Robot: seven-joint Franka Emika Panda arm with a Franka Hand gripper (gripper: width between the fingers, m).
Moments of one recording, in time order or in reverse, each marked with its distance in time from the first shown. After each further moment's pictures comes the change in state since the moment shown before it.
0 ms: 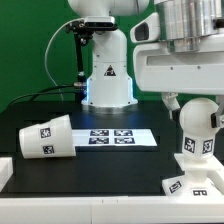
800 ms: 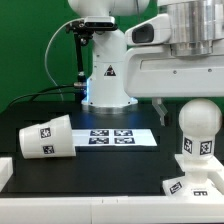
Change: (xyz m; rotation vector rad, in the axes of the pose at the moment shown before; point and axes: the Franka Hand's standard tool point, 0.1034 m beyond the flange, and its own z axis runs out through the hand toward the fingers) arm 0.000 0.000 0.003 -0.064 -0.001 -0.613
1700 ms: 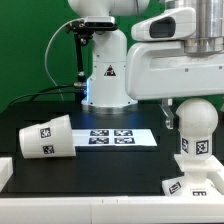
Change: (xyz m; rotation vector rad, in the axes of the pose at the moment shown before) arm 0.003 -0.002 -0.001 -0.051 0.031 -0.436
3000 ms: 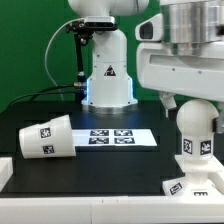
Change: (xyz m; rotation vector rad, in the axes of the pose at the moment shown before) arm -0.008 -0.004 0.003 0.003 -0.088 0.796
